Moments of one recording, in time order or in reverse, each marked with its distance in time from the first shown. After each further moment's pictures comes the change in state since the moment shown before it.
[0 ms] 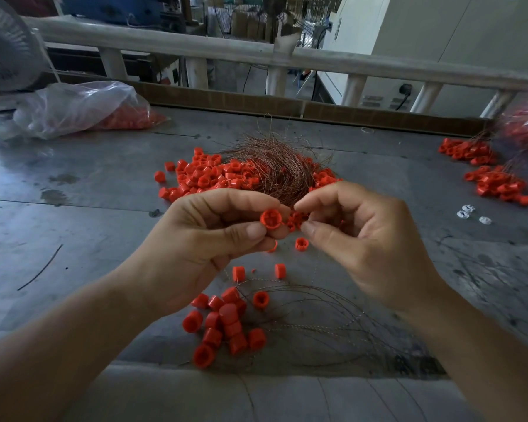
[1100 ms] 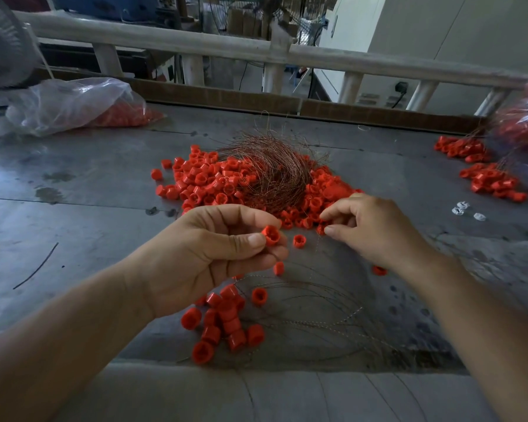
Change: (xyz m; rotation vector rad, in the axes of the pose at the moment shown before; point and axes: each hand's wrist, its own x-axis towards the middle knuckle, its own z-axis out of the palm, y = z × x) left_hand 0.002 -0.003 -0.005 -0.124 -0.009 -0.356; right_hand 0.018 0.065 -0.027 -0.711 -0.122 0.242
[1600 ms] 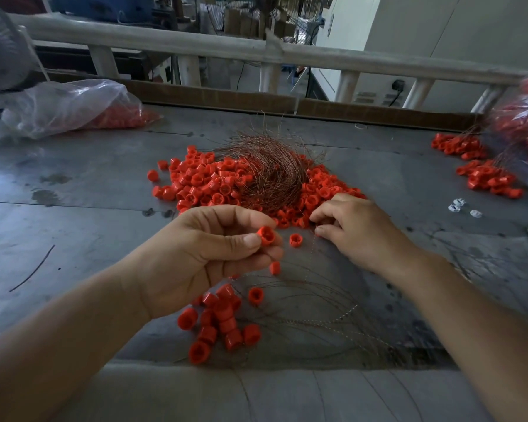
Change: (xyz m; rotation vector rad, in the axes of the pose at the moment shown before) left_hand 0.000 0.000 0.001 0.032 0.027 0.013; right_hand 0.002 -0.008 0.004 -0.066 -0.066 -0.063
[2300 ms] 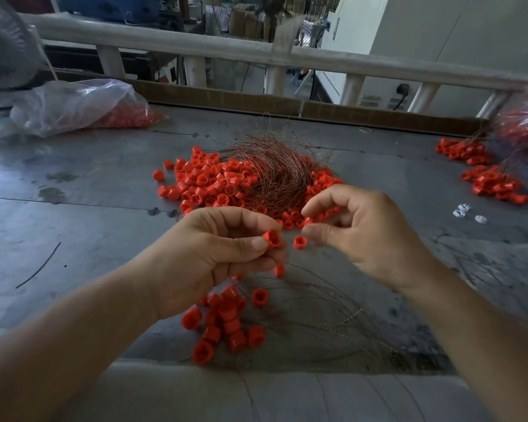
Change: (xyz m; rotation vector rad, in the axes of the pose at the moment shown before) left_hand -0.002 0.000 0.003 0.073 0.057 0.015; right_hand -0.018 -0.037 -0.019 0.632 0.073 -0.039
